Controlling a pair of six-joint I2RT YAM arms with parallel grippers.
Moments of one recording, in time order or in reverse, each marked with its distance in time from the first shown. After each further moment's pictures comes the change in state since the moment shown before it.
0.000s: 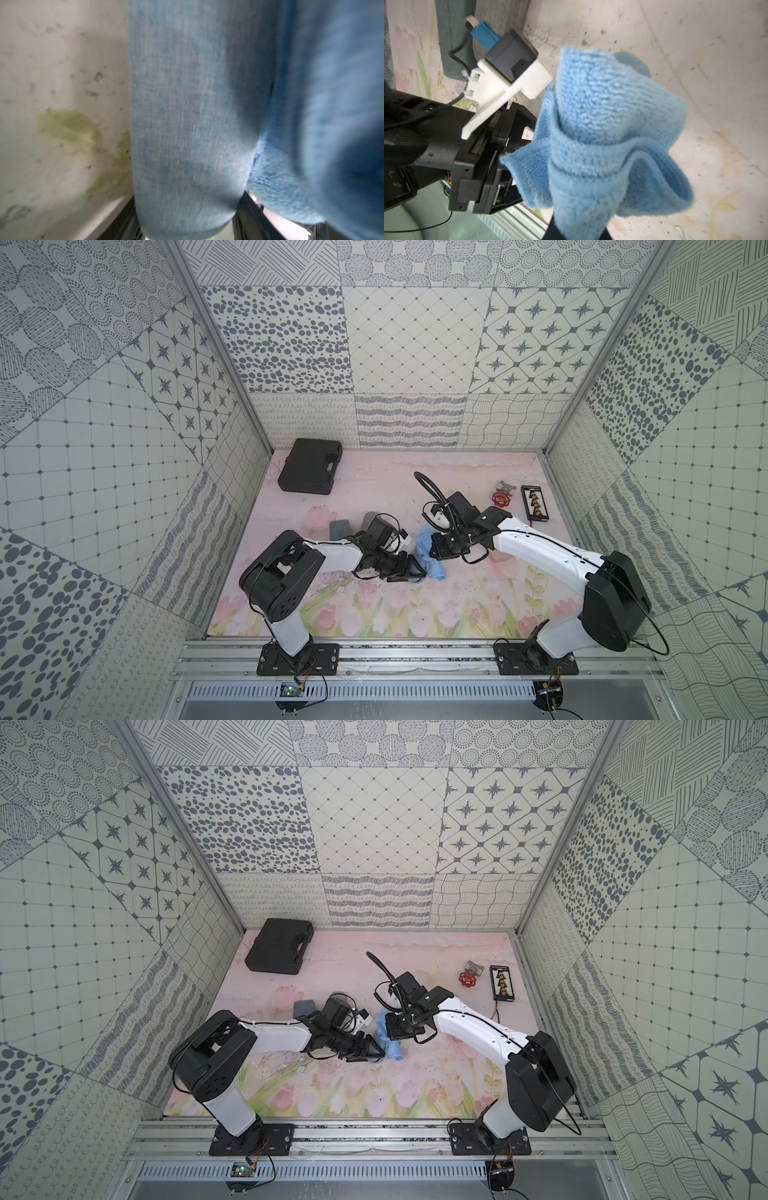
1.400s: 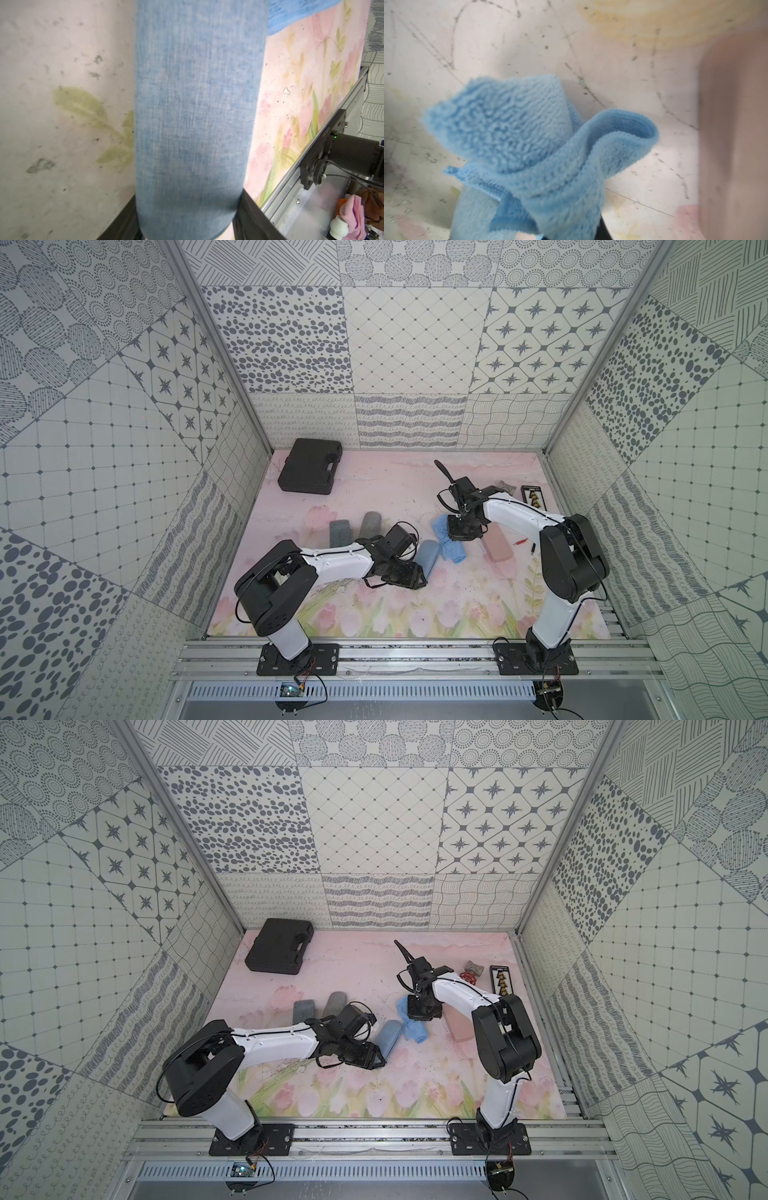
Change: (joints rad) left arm -0.180 -0.063 0.097 -0.259 -0.381 0.114; right arm -0.221 0.258 0.176 -0.116 0.233 -0.021
